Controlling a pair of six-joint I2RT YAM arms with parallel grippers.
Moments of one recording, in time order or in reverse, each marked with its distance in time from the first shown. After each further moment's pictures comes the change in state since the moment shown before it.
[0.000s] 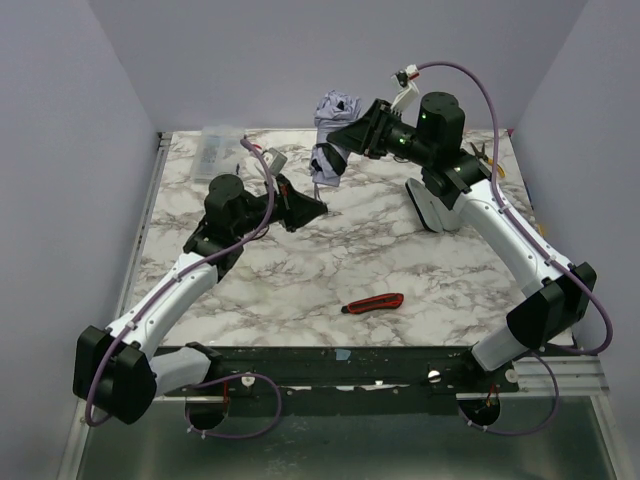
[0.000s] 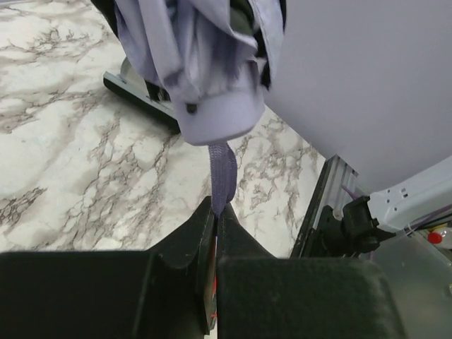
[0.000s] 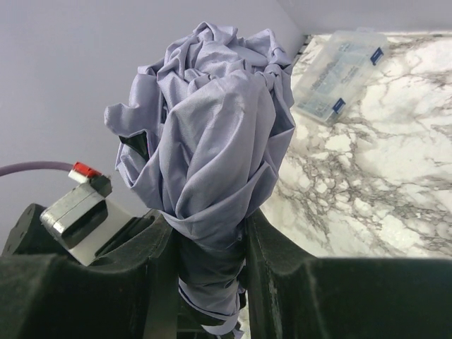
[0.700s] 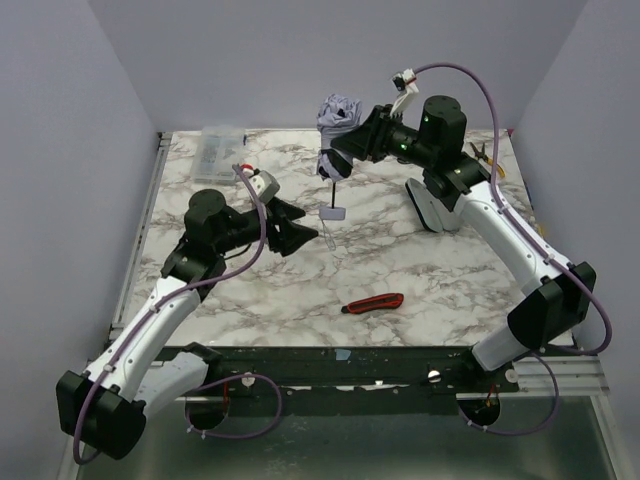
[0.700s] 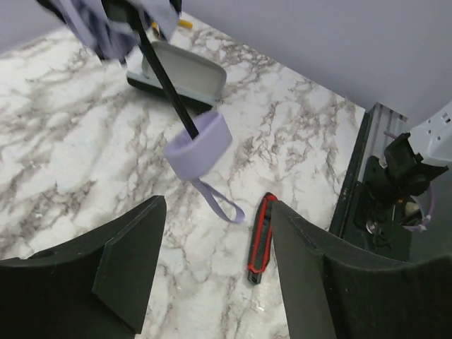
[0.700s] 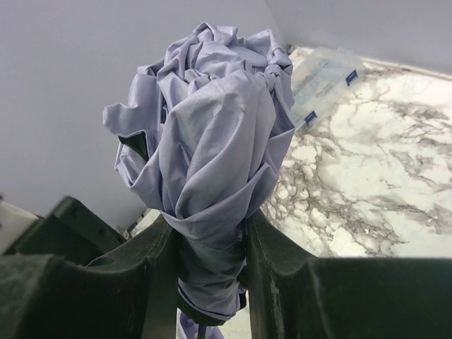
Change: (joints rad) left arm 0.024 -0.218 -0.105 -0.186 0.054 0.292; right arm -0.024 -0.001 -0.030 0.043 -0.035 -0.215
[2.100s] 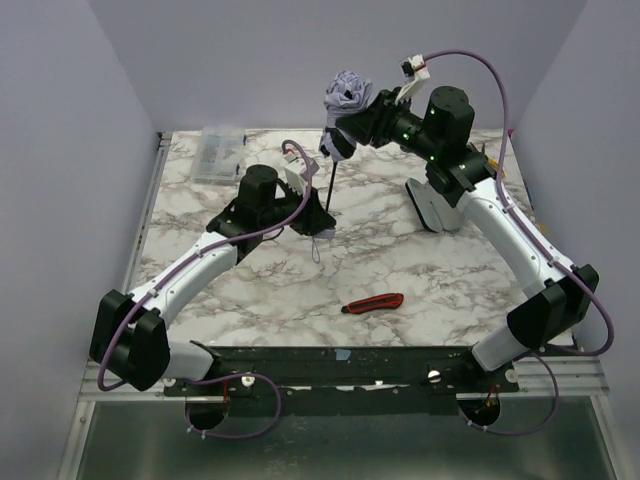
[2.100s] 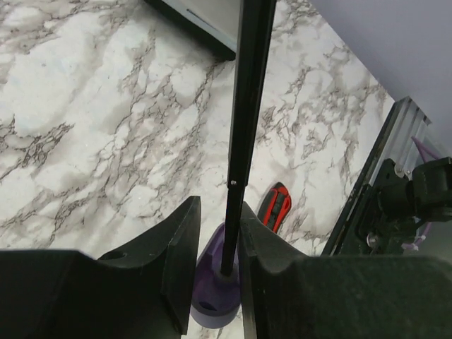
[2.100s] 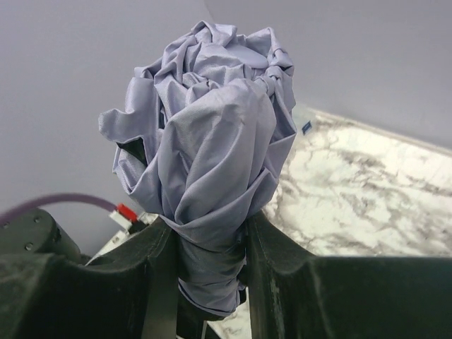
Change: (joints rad) left arm -0.089 0.384 0.227 -0.102 -0.161 -0.082; right arm 0.004 -0.003 0.041 0.015 0.126 -0.084
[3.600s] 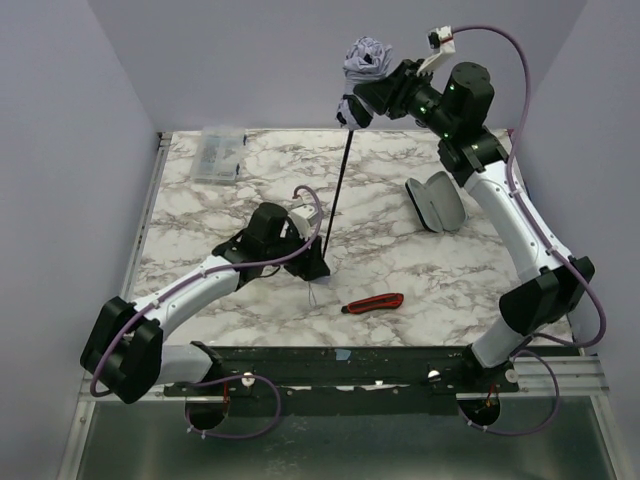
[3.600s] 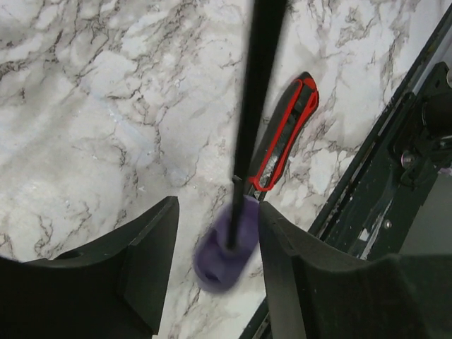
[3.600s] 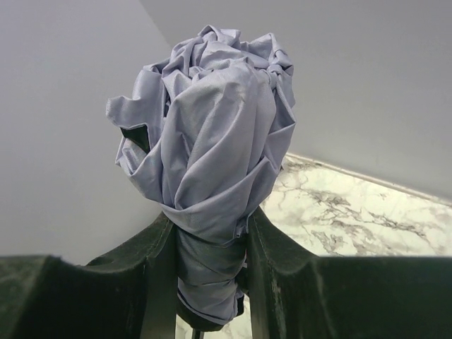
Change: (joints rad) left arm -0.086 -0.073 -0.263 -0.078 -0.056 0.074; right arm -0.095 0.113 0.237 -0.035 0.026 0.017
